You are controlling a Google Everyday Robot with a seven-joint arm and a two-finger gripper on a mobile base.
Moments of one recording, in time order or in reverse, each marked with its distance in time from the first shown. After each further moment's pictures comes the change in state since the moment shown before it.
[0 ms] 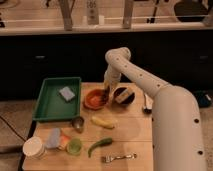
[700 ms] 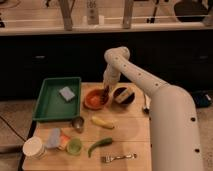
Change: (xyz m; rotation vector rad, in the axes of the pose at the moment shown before) arm 0.000 -0.004 0.001 -0.007 -0.008 -0.015
